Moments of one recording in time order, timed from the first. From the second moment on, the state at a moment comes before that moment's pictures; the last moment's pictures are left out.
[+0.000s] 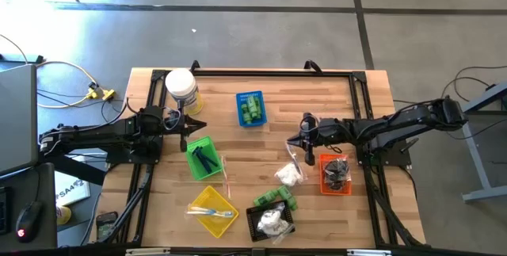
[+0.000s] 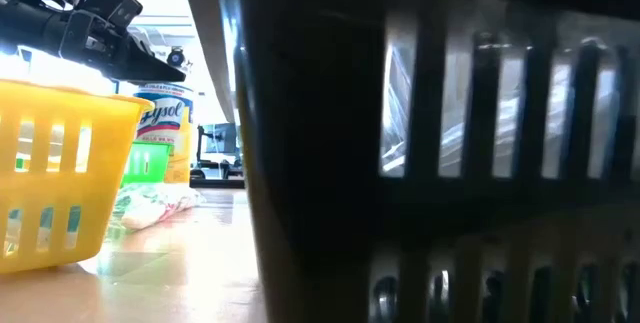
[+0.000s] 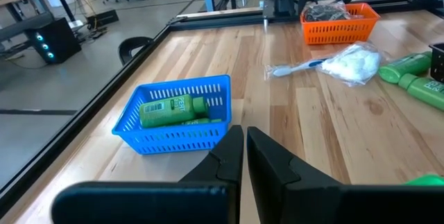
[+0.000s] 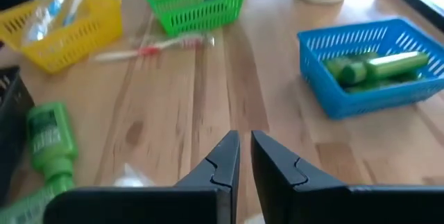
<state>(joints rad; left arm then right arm) 0.22 0.35 0.17 0.00 0.02 0.15 0.03 1.15 0.42 0.25 0.05 0.08</state>
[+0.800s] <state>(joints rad) 0.22 0.35 0.17 0.02 0.01 0.04 0.09 1.26 0.71 -0.30 0.35 0.36</state>
